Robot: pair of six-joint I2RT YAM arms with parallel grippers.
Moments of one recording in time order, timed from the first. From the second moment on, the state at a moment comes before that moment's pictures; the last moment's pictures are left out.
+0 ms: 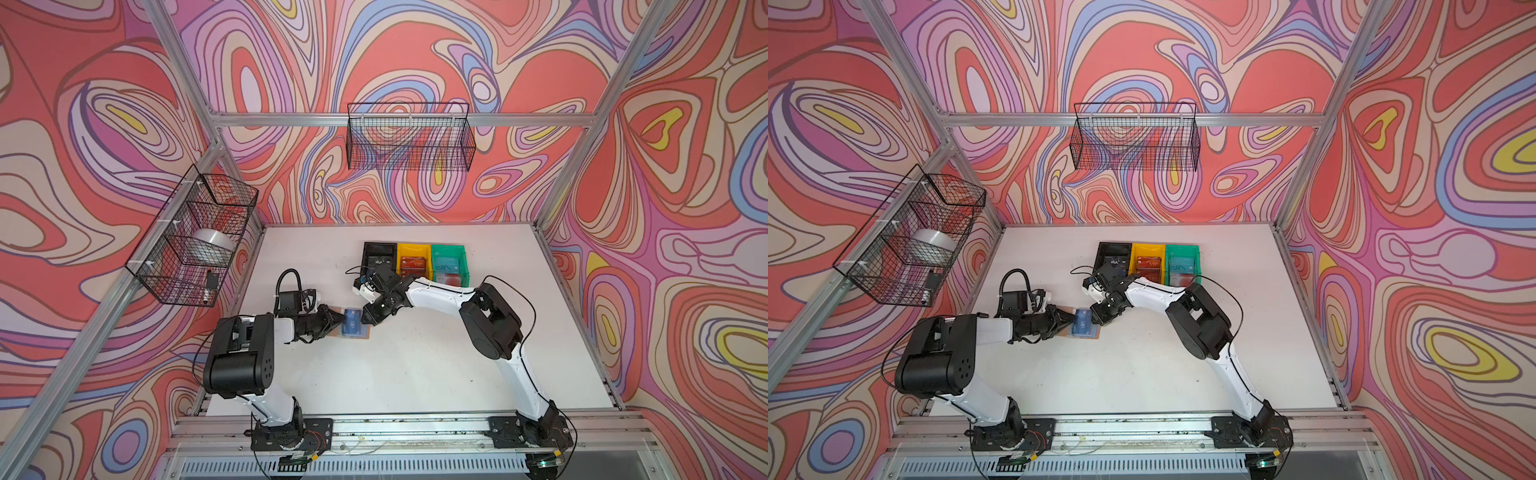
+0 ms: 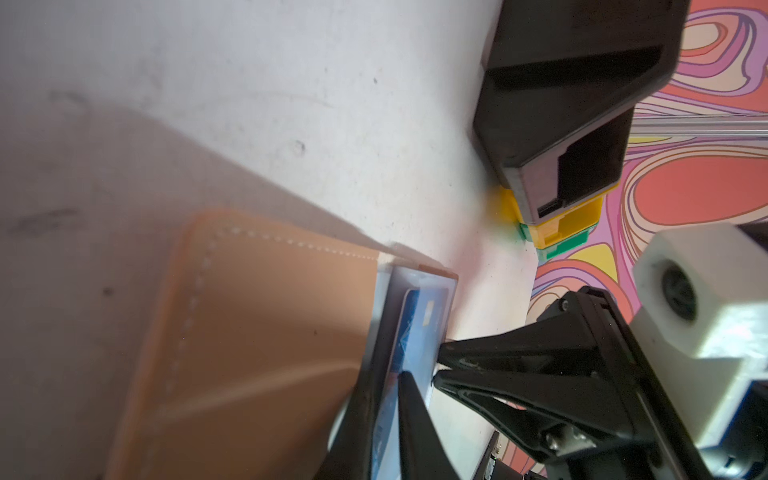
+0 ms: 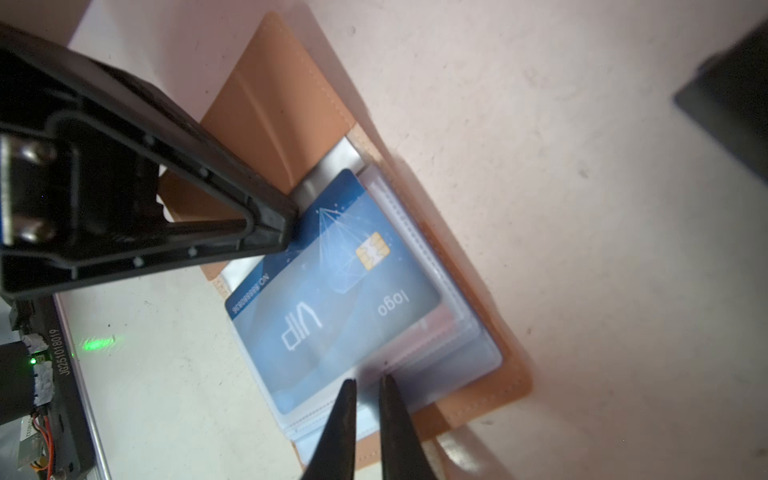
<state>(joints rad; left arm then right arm) 0.09 1.64 0.54 0.13 0.82 -0.66 0.79 2.28 1.71 -0.53 -0.45 0.13</state>
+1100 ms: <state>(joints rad) 0.10 1.68 0.50 0.22 0.85 -0.67 0.79 2.28 1.71 -0.53 -0.45 0.13</state>
